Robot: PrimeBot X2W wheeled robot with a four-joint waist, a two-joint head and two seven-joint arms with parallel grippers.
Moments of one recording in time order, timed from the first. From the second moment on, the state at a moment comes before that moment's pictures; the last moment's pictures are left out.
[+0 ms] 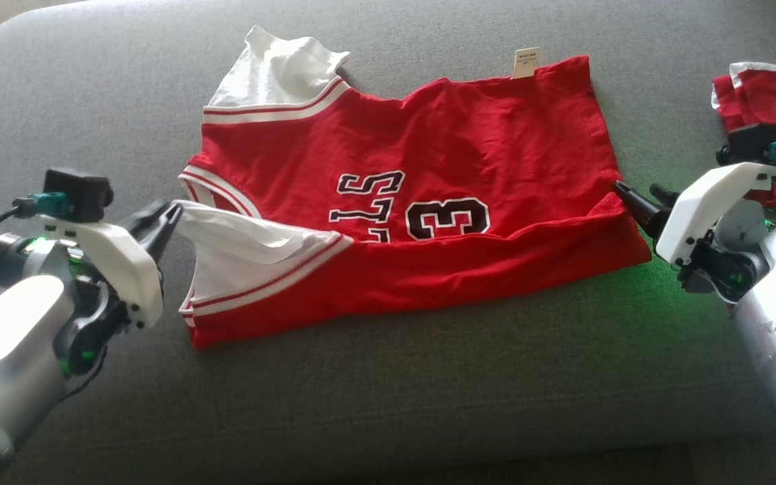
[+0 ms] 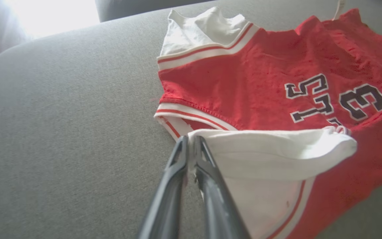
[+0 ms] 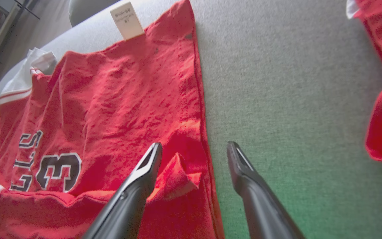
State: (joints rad) left arm -0.79 0.65 -1.19 0.55 -1.09 -0.03 -0.08; right arm -0.79 -0.32 0.36 1.03 0.82 0.13 0.25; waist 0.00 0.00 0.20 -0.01
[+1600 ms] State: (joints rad) left arm 0.06 0.05 -0.07 0.09 -0.24 0.07 -0.26; right arm -0.03 -0.05 -0.14 0.15 0.14 0.13 -0.26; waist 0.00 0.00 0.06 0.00
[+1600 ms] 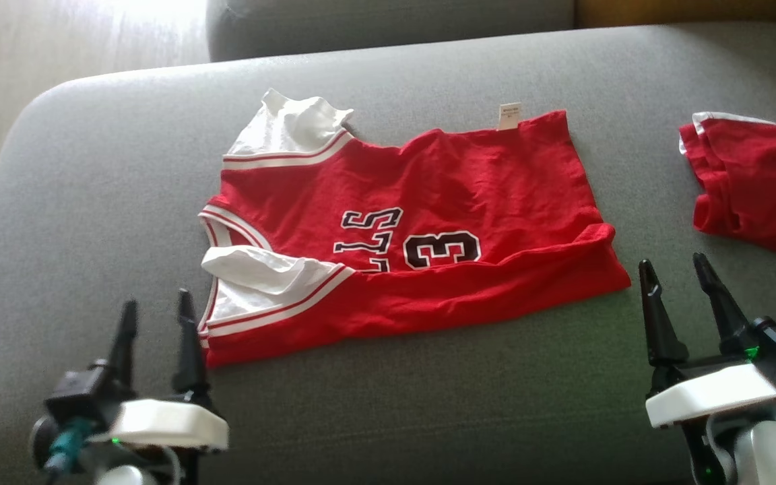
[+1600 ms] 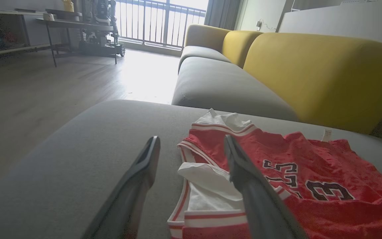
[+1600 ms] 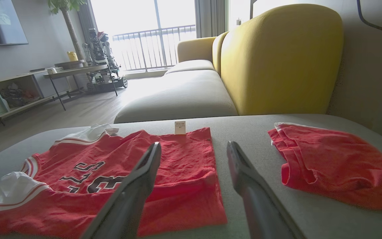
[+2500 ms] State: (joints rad) left arm -0.09 0.05 -0.12 0.59 -0.27 0.15 -0.26; right arm -0.06 -0.05 -0.13 0.17 0.22 0.13 -0.26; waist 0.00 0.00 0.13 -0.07
